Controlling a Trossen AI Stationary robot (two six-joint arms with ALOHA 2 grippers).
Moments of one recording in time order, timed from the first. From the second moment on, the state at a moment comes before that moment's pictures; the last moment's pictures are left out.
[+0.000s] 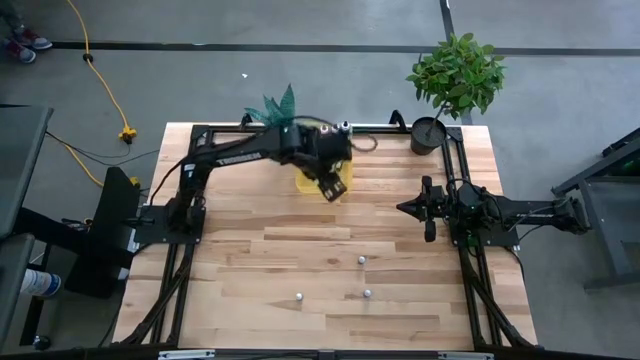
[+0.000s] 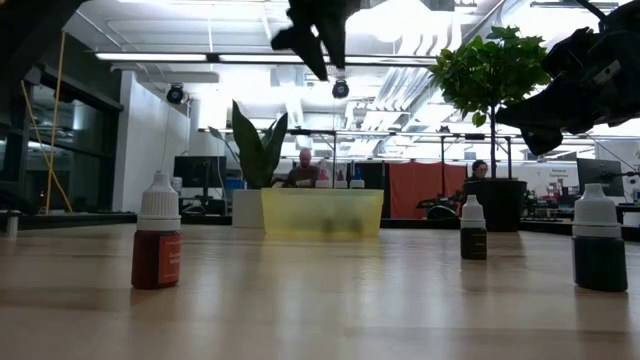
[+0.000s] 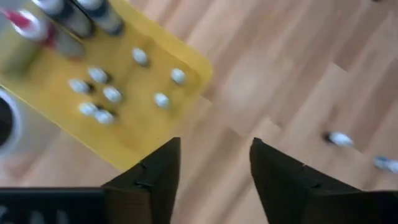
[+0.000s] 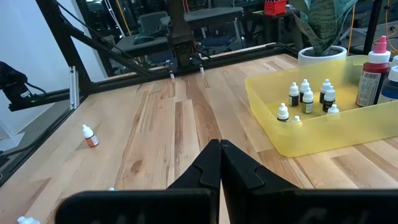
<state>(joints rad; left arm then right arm) 0.12 2.03 2.28 -1.39 -0.15 -0.44 -0.08 0.16 0.01 0.03 0.00 0.20</state>
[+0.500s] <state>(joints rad) -0.12 1.99 2.25 -1.57 -0.17 -1.09 -0.08 0.16 0.01 0.03 0.00 0.20</state>
